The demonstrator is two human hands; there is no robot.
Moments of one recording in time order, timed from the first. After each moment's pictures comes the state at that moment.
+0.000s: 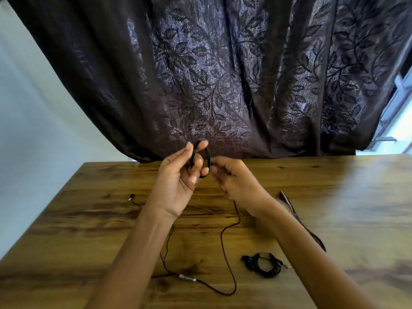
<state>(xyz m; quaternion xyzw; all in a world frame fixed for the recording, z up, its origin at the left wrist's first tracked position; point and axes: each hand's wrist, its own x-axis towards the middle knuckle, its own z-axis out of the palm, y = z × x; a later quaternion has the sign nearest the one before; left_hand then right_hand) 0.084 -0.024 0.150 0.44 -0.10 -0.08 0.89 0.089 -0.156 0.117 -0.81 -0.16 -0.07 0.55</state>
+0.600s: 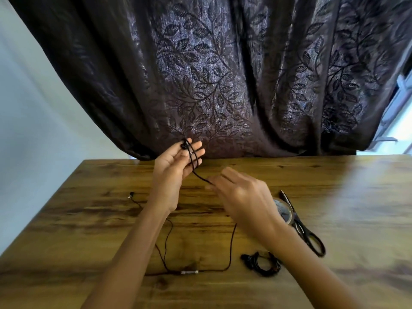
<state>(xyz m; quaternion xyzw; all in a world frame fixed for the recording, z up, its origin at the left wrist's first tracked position) 0.100 -0.018 0.129 0.58 -0.10 0.05 0.80 0.051 -0.158 0.113 -0.89 -0.26 -0.33 0.16</state>
